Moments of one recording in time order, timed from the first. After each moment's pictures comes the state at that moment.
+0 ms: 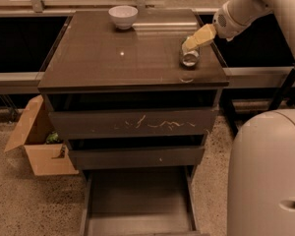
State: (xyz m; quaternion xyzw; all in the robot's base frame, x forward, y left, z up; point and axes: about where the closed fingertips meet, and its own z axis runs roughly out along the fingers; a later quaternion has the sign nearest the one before) arm 0.758 -0.211 0.889 -0.24 0.93 0.11 0.27
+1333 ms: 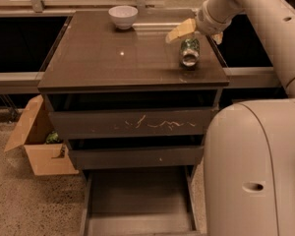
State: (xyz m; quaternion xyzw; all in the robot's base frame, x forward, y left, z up) arm 0.790 -0.176 0.881 -0.11 0.95 0.12 0.26
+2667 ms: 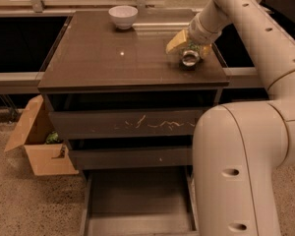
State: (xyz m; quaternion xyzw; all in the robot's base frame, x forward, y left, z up) arm 0.802 -0.163 0.838 -0.06 0.96 0.15 0.22
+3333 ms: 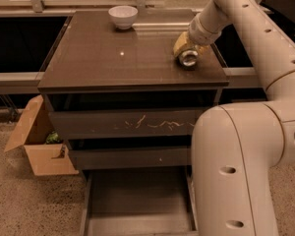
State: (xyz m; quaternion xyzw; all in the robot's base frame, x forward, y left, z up) arm 0.803 -0.160 0.834 -0.05 0.96 0.16 0.21
